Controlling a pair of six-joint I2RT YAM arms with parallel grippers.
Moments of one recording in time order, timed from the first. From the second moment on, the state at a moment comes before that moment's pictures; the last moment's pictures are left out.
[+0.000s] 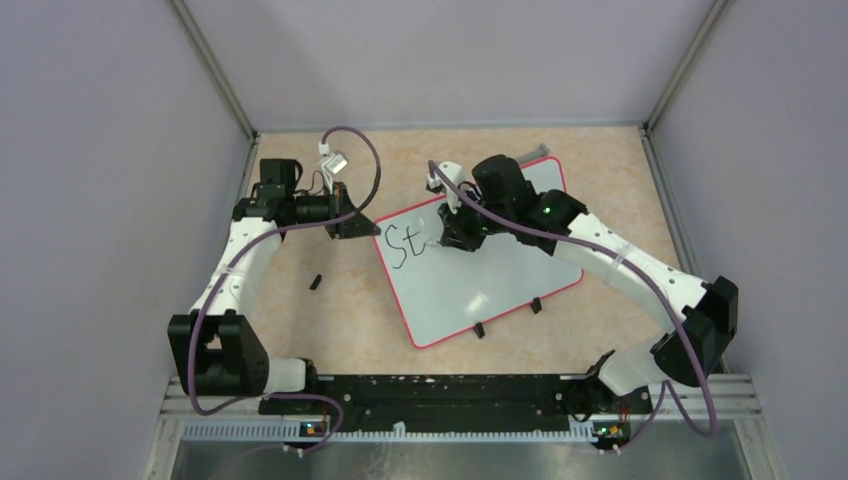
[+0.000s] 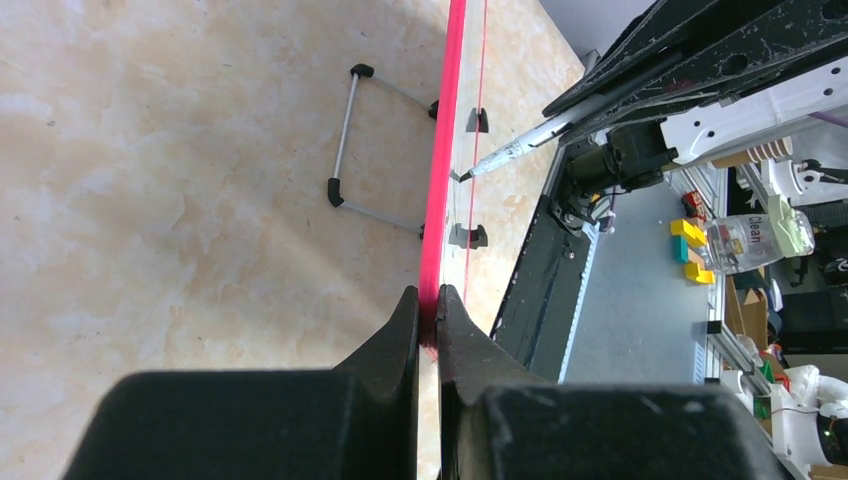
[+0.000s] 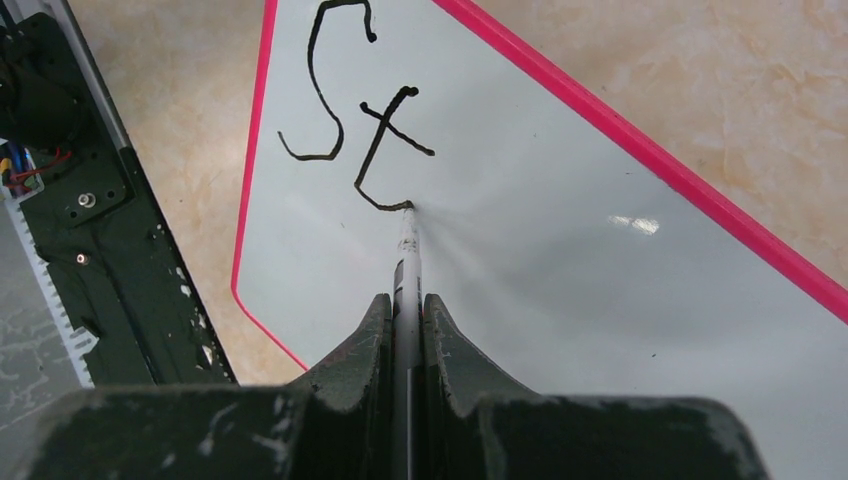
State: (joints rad) left arm -0.01 1.35 1.14 -0.66 1.18 0.13; right arm 0.80 1.44 1.40 -0.62 -0.27 -0.14
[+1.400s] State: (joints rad) left arm -0.01 1.35 1.13 -0.66 1.19 0.13; right arm 0.80 1.40 1.37 -0.61 -0.24 -0.16
